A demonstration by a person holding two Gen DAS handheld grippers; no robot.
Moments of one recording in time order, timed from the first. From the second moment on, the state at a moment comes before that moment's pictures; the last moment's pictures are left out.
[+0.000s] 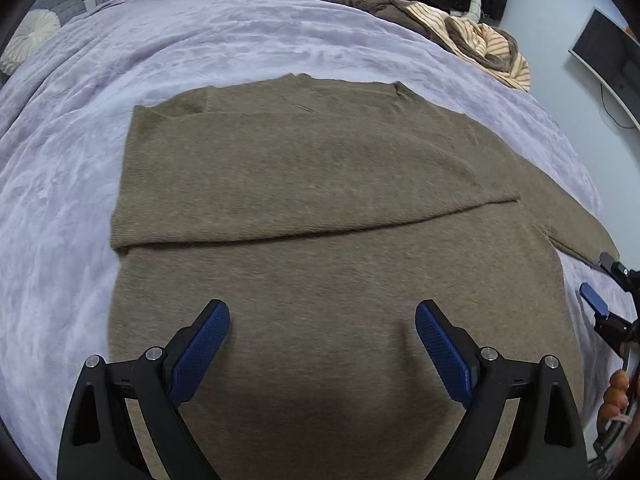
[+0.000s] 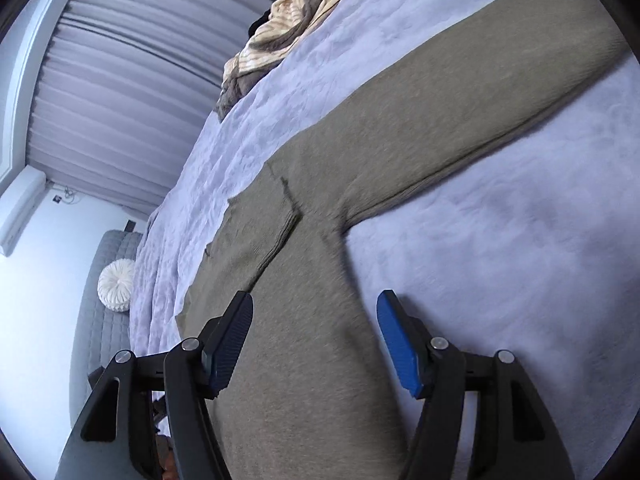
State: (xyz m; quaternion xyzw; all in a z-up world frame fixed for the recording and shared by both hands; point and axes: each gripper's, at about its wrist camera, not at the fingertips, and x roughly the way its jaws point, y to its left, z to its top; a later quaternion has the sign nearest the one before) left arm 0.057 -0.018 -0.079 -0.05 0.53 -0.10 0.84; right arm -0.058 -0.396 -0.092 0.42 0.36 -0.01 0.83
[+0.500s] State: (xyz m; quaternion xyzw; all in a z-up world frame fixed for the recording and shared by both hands) left arm 0.058 -0.075 -0.081 -0.03 0.54 -0.11 0.83; right arm -0.107 -0.574 -0.094 0.58 0.18 -0.17 0.77
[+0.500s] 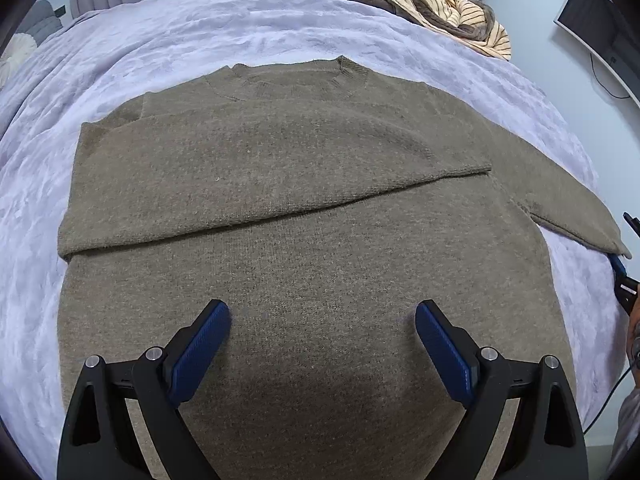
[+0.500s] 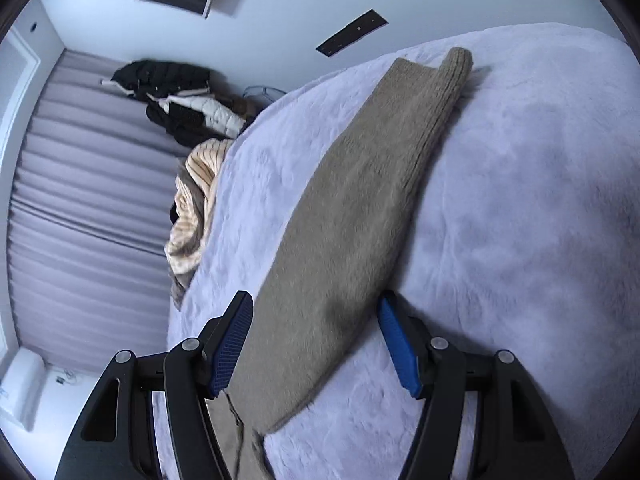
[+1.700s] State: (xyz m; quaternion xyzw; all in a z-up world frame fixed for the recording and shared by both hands) left arm 0.076 0.077 -0.102 -0.15 0.51 -0.05 0.84; right arm 0.147 -0.229 -0.112 0.34 0.45 0.14 0.82
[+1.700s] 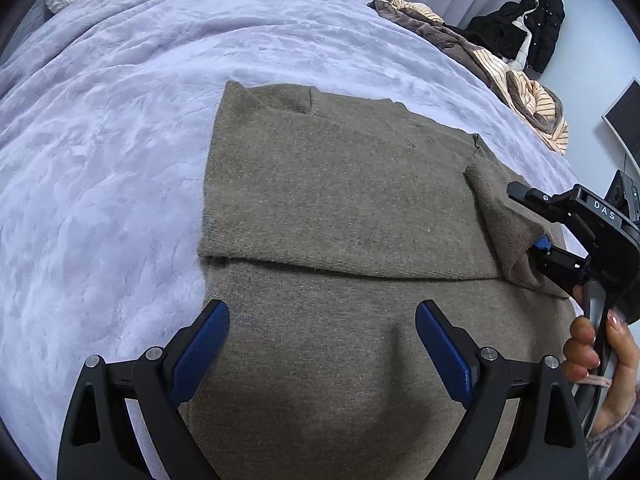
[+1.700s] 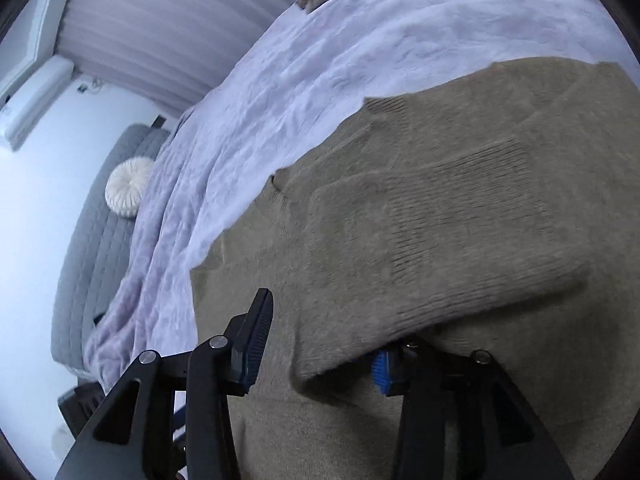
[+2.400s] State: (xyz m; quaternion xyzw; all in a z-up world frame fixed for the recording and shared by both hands) left arm 0.103 0.083 -0.094 -0.19 0.50 -0.07 0.84; right arm 0.118 -0.187 -0.096 0.20 0.50 0.21 0.81
